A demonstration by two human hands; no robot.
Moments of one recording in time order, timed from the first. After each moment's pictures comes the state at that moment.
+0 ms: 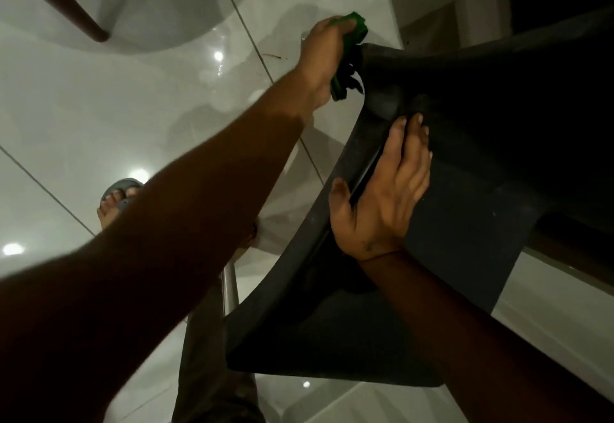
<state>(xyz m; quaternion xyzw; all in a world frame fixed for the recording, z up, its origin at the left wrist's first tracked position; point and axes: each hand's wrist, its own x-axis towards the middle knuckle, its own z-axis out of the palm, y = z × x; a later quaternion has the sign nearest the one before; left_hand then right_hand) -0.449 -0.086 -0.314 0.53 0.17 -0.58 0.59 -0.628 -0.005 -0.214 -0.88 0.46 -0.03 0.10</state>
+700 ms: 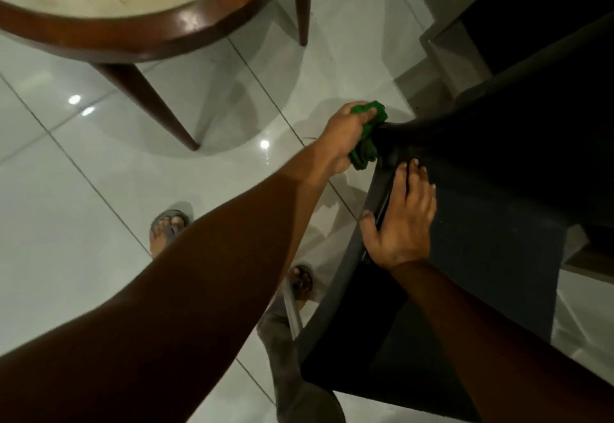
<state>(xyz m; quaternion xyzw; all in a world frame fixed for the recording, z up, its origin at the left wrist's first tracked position) -0.433 -0.058 -0.239 0.53 0.06 -0.62 0.57 -0.621 -0.005 -0.197 -0.88 0.46 0.04 0.14</state>
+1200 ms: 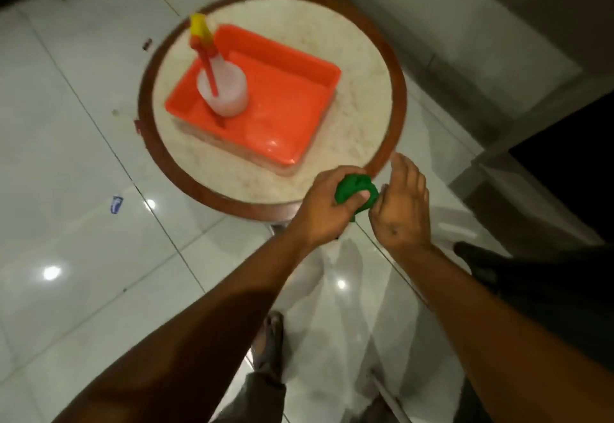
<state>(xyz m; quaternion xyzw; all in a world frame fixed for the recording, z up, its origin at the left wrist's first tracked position) -0.182 0.079 -0.066 0.71 -0.33 -0.42 0.45 -0.301 -0.007 -0.072 -0.83 0.49 -0.10 0.24</state>
